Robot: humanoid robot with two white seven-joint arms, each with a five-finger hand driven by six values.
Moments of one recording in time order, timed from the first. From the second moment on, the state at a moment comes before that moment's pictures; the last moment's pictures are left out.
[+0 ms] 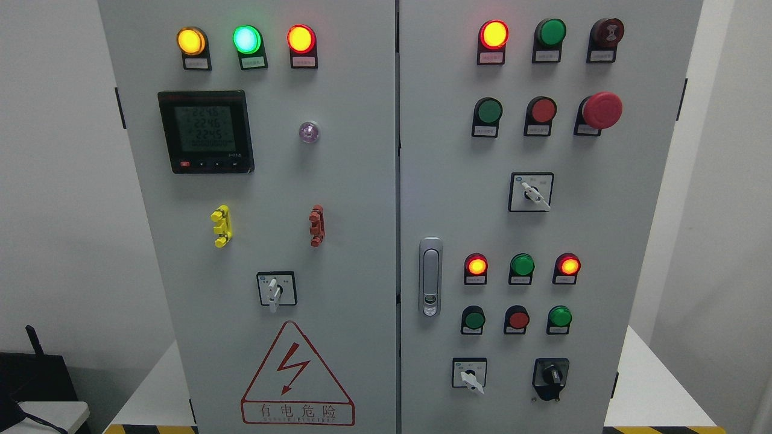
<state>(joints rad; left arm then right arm) 0.12 -0.07 0.00 -0.06 0.07 -0.10 0.16 0.08 0.12 0.06 -0.14 0.00 0.09 0.12</state>
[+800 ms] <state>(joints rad) 0.12 -0.07 0.00 -0.08 0.07 -0.11 0.16 0.08 0.12 0.06 -0.13 0.00 0.09 0.12</state>
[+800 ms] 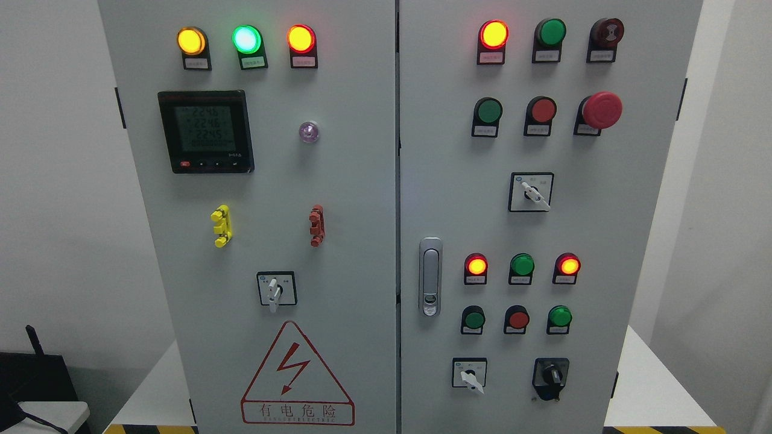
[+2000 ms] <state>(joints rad) 0.29 -0.02 0.34 -0.62 -0.06 -0.21 0.14 0.08 0.12 0.06 -0.13 0.00 0.09 0.12</state>
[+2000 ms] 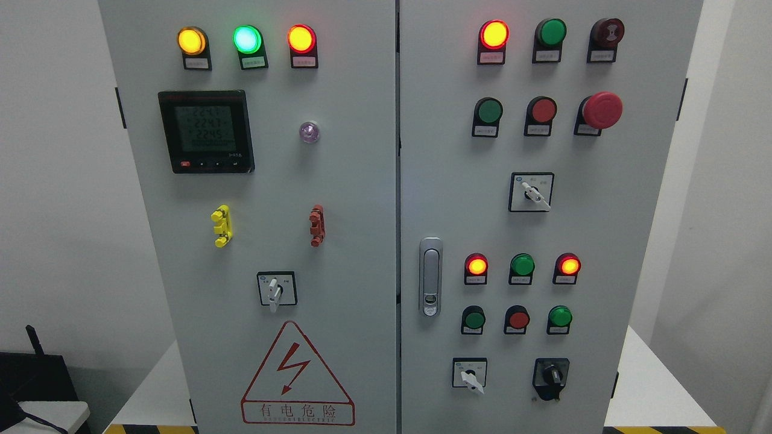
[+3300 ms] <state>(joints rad) 0.21 0.00 0.53 -1.46 -0.08 -0.40 0.13 0.08 0.12 0.06 -0.13 0.00 0.09 0.12</state>
